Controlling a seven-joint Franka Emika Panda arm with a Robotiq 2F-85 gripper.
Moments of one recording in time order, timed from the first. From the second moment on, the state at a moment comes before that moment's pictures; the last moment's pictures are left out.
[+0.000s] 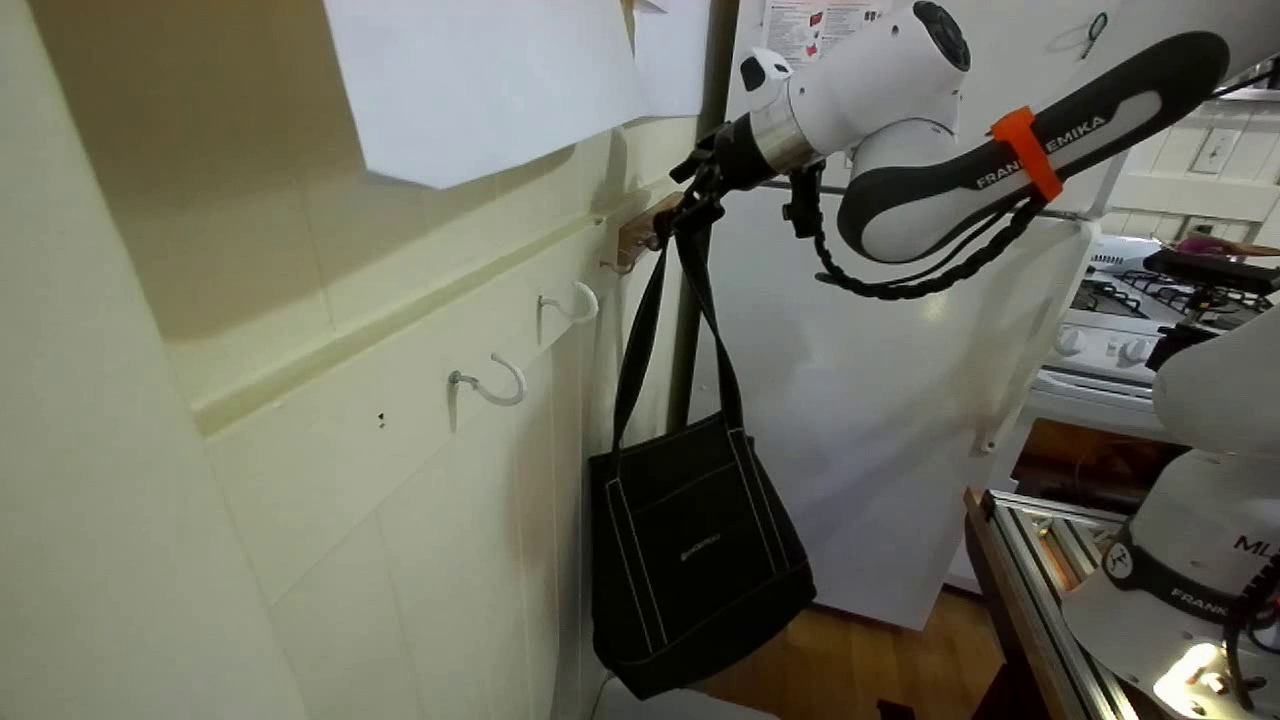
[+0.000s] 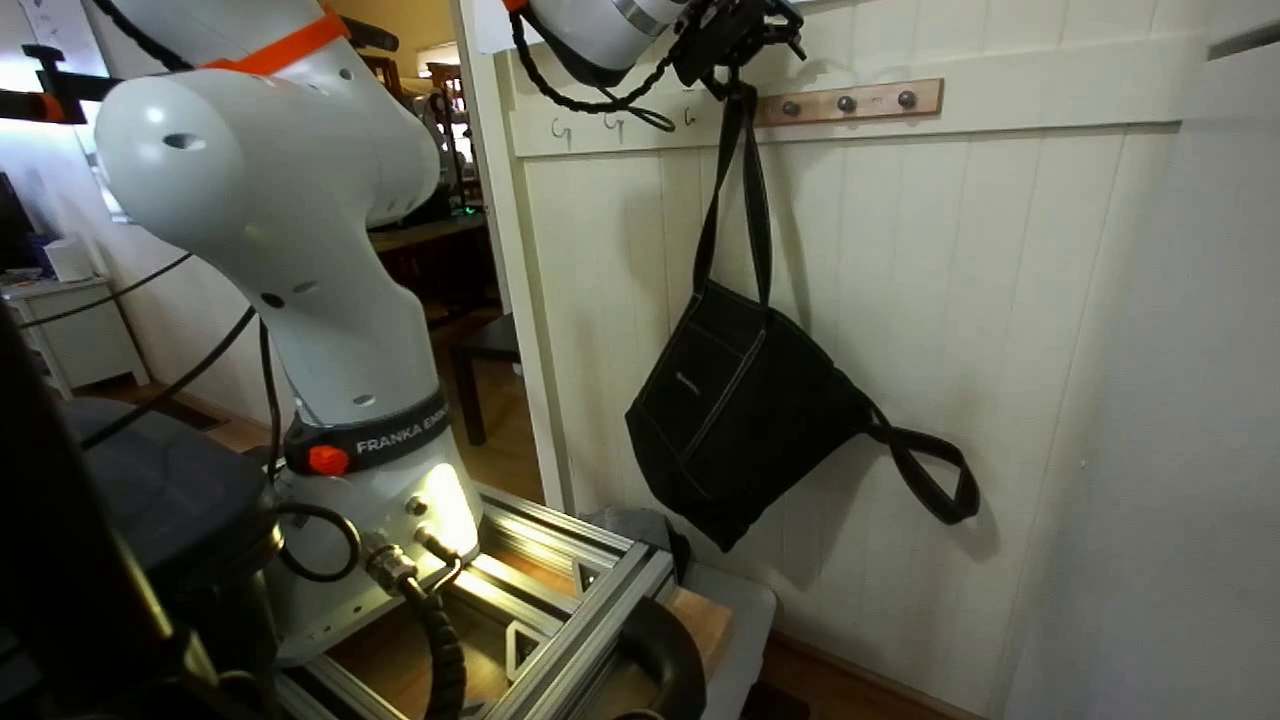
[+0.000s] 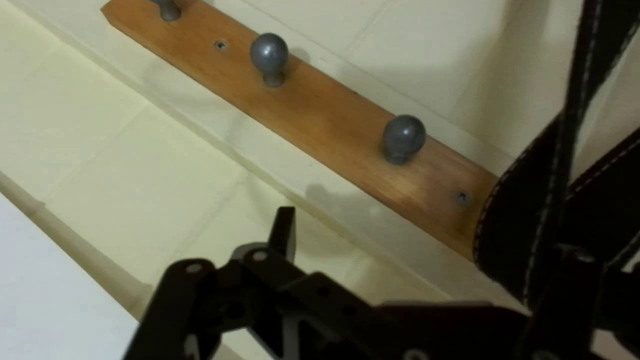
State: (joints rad) arm -1.14 -0.34 0.85 -2.42 -0.36 3.19 -0.12
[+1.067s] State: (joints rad) arm -1.06 -0.30 0.81 -2.39 -0.36 3.19 -0.14
